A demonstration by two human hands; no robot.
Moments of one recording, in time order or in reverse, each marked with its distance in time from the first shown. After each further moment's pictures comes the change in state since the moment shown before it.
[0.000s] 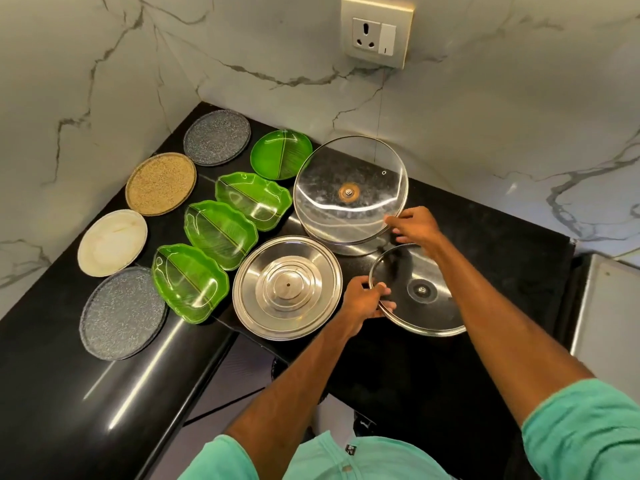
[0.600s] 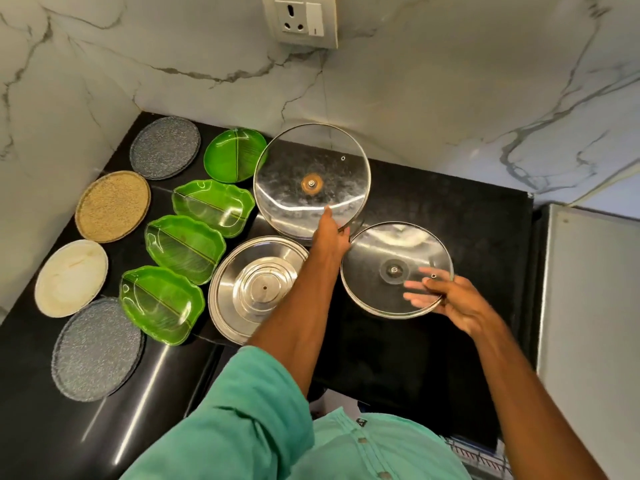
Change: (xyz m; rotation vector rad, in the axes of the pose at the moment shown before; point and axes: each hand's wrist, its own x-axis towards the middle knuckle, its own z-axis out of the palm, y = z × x) left_hand 0.078 0.094 0.024 -0.704 0.105 -0.059; right_hand -0.124 0.155 -0.053 0.780 -0.086 0.350
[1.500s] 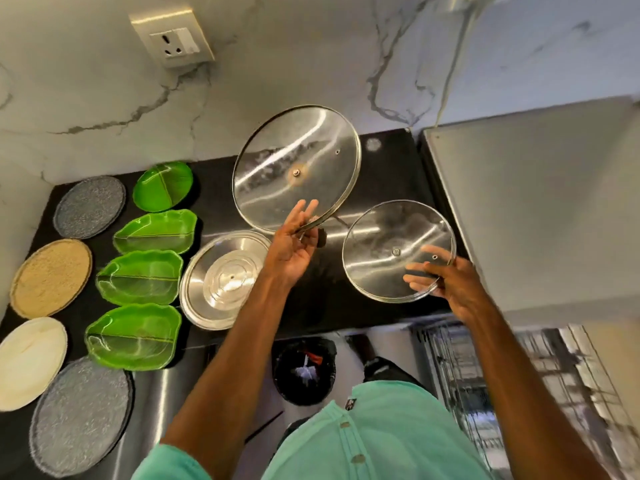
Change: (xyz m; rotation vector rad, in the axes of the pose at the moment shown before) left_hand -0.162 -0.031 -0.108 0.381 -0.650 -0.106; right_hand -0.177 0.145 -0.022 0.314 0.319 -0.366
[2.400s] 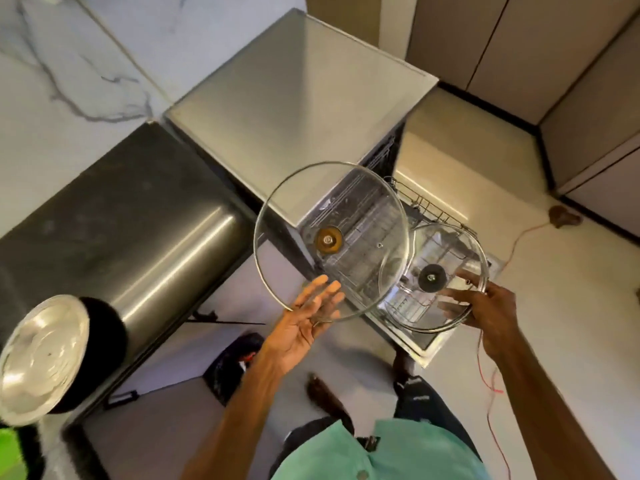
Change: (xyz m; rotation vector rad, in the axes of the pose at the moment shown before) left_hand -0.206 -0.345 0.015 0.502 -0.476 -0.662; right_hand -0.325 0.209 -0.308 0.358 0.858 -0.014
